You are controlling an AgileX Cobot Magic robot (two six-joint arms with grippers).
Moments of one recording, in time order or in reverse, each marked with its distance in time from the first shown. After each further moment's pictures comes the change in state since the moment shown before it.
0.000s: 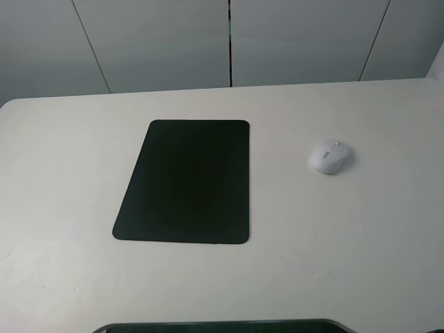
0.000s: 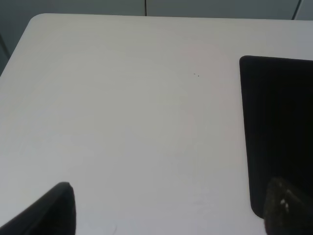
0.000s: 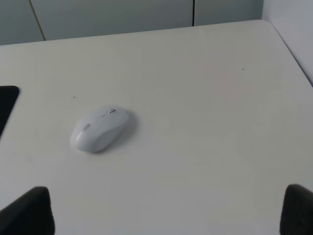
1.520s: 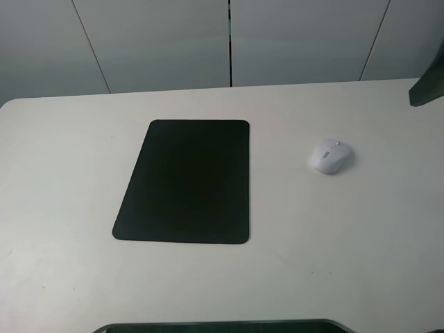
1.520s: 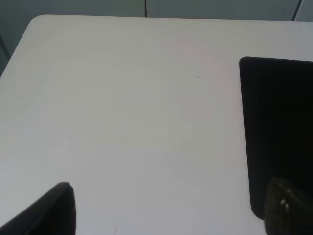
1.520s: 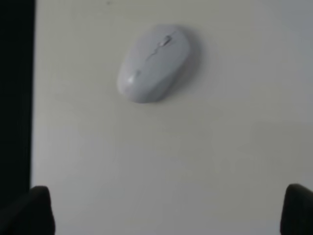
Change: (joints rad) left arm 0.000 0.000 0.000 0.000 -0.004 0.000; right arm 0.068 1.126 -0.409 0.181 -0.068 -0.013
